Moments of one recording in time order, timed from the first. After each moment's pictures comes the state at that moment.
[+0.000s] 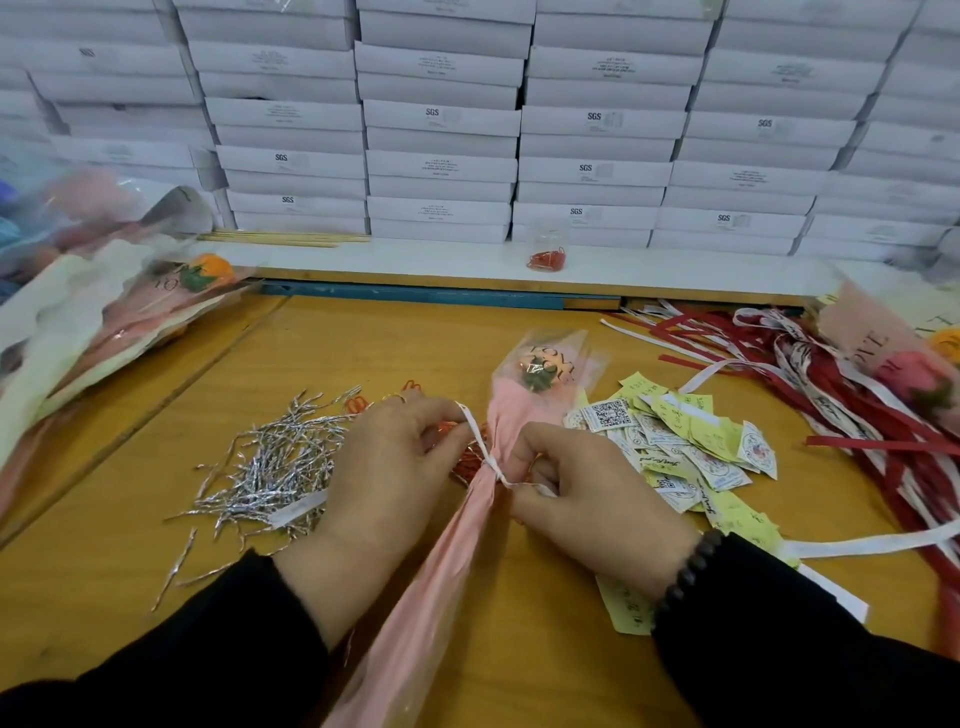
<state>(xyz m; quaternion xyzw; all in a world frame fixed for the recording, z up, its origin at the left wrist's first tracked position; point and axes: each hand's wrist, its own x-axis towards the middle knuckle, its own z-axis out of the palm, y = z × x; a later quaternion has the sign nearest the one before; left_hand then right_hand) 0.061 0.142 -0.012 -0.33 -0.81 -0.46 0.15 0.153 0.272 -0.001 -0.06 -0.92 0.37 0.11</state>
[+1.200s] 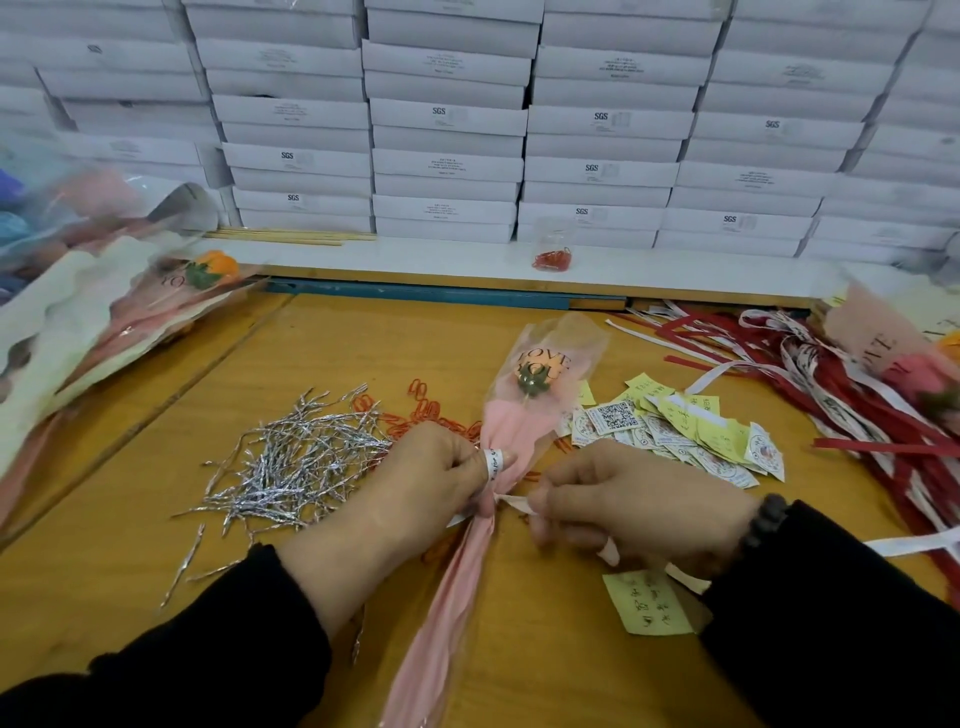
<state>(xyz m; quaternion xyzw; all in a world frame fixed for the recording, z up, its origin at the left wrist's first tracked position) 0.066 0.144 -0.006 -0.33 -0.81 -0.46 -0.16 0.163 0.289 0.022 -0.08 -0.86 0.50 -0.12</state>
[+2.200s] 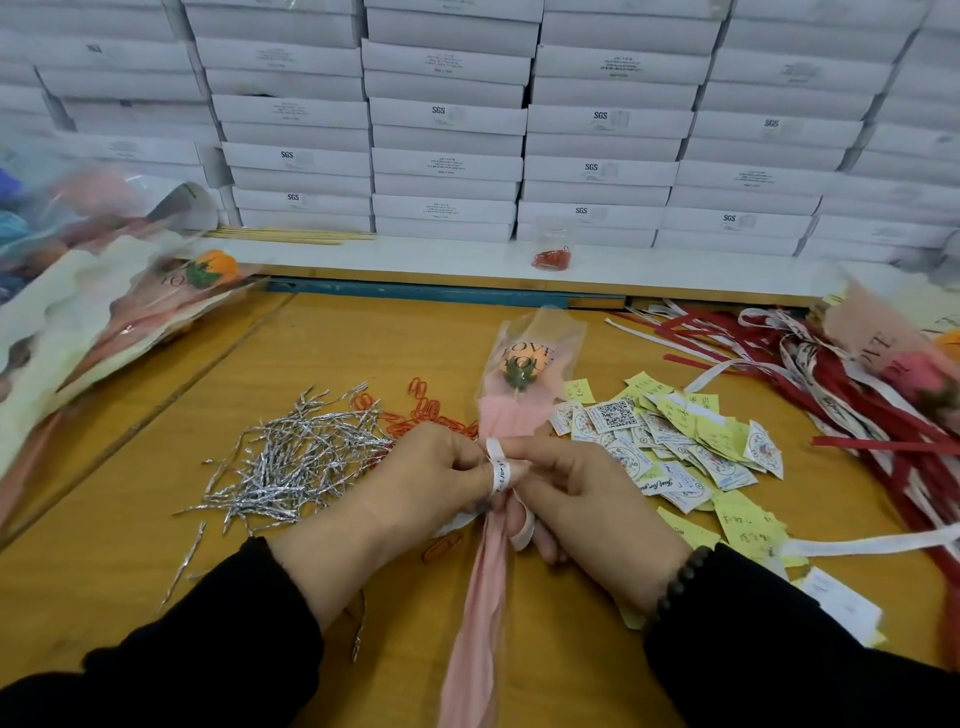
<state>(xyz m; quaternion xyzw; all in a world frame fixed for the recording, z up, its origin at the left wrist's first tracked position) 0.067 0.142 -0.002 -0.33 -0.78 -0.48 -0.22 0.156 0.259 -0.008 -0.07 -0.80 0.58 0.09</state>
